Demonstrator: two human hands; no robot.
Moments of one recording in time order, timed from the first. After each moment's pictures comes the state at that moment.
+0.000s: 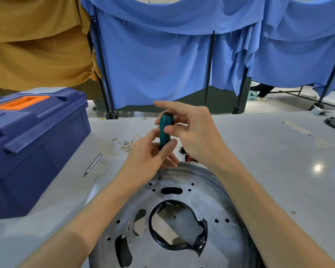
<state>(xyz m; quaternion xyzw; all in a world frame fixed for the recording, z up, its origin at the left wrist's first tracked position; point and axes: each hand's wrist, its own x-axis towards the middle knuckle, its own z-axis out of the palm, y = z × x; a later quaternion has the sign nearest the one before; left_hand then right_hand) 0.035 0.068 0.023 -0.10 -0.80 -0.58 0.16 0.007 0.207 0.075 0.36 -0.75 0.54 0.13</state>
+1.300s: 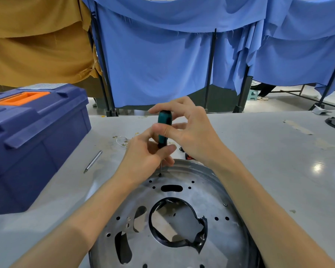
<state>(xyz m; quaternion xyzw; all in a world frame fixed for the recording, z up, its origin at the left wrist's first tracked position) 0.033 0.065 0.019 -0.08 -0.80 -0.57 0.17 0.010 0.201 0.072 0.37 -0.75 0.54 0.12</state>
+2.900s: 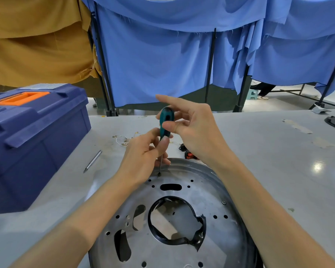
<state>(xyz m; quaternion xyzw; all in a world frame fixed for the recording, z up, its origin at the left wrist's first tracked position) 0.032 0.064 0.015 -0.09 -0.78 -0.58 0.20 0.006 0.206 0.073 0.35 -0.73 0.58 0.12</state>
